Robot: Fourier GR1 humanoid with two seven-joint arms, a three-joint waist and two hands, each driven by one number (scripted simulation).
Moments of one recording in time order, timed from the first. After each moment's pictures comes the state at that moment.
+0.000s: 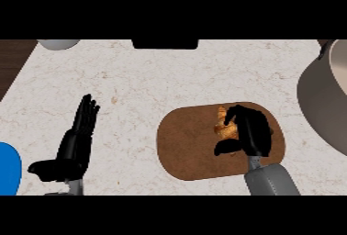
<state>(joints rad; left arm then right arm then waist) 0.02 0.09 -0.11 -1.61 0.05 0.19 -0.11 -0.20 -0.05 0.20 -1.36 1.13 -0.30 0.23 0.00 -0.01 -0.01</state>
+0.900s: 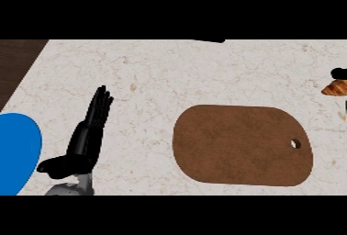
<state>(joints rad) -0.05 0.08 -0.17 -1.63 0.04 0.15 -0.12 -0.69 -0.47 -0.39 -0.92 1.25 -0.21 0.99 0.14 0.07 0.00</state>
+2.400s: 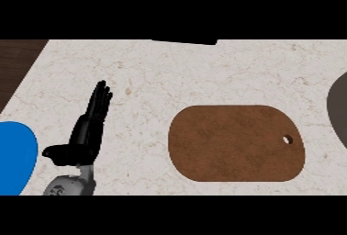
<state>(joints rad) -0.10 0.08 -0.14 -1.57 0.03 0.17 -0.09 -1.00 -0.69 -0.52 -0.44 1.78 -0.22 1.22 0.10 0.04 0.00</state>
